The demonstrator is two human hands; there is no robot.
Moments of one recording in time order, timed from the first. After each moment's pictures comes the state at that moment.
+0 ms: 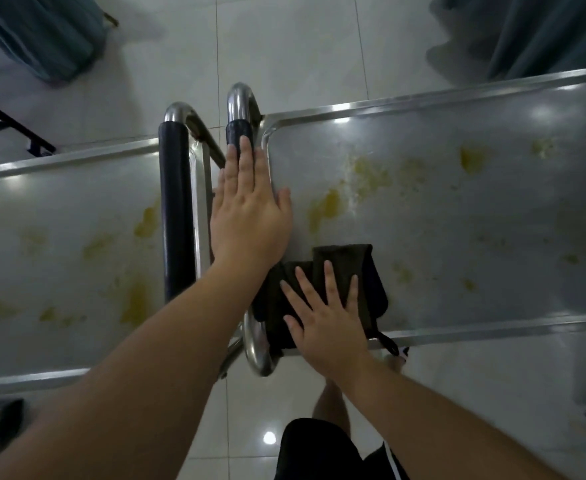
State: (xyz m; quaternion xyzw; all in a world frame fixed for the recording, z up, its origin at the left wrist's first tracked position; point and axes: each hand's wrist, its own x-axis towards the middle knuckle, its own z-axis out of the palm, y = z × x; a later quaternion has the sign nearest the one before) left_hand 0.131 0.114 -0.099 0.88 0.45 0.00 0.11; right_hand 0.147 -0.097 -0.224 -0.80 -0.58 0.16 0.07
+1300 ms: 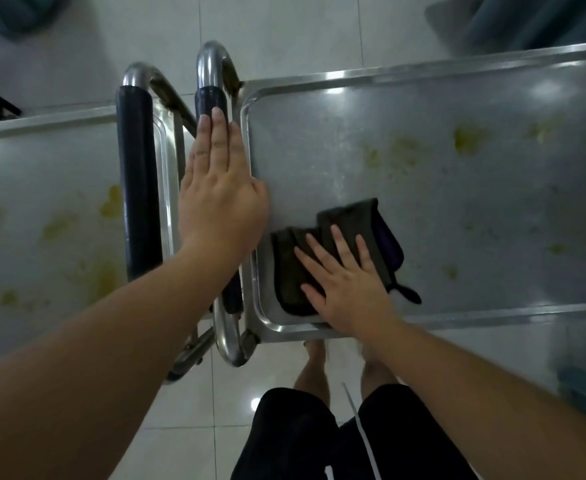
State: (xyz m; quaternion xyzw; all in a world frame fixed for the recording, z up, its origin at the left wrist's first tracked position) left_hand 0.135 0.113 -0.097 0.89 0.45 0.00 0.07; right_hand 0.233 -0.105 -0.224 -0.77 -0.62 0.14 0.02
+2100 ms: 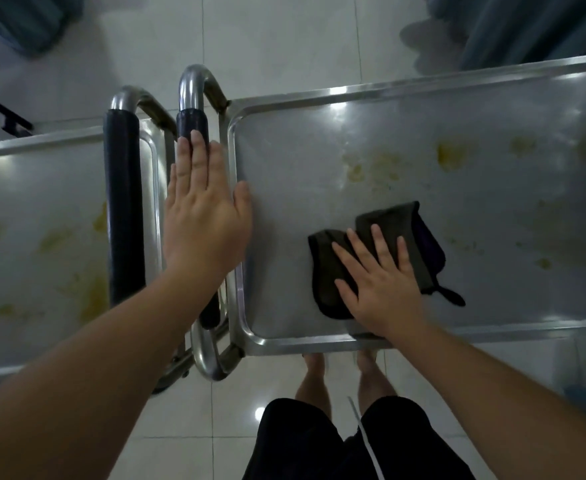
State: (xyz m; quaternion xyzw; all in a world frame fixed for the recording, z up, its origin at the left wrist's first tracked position) left_hand 0.146 0.105 -0.095 0.87 0.49 0.01 0.10; right_hand 0.309 -0.140 -0.232 -0.81 -0.58 0.09 0.01
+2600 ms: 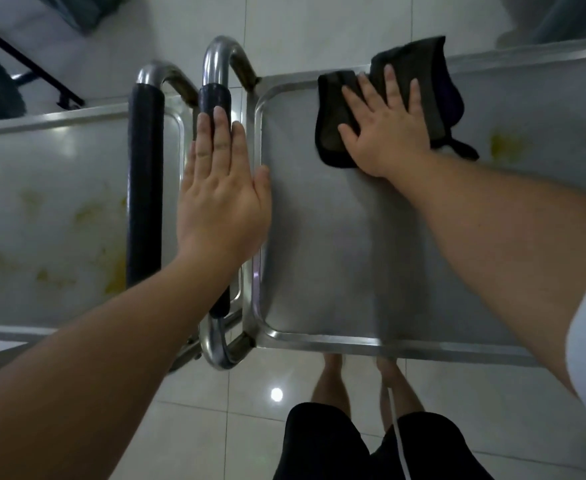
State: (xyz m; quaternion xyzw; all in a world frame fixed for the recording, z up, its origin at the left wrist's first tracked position) left_hand 0.148 0.104 -0.099 0.87 0.49 -0.03 0.03; right_hand 0.417 0.090 -0.216 -0.82 -0.56 0.14 -0.01
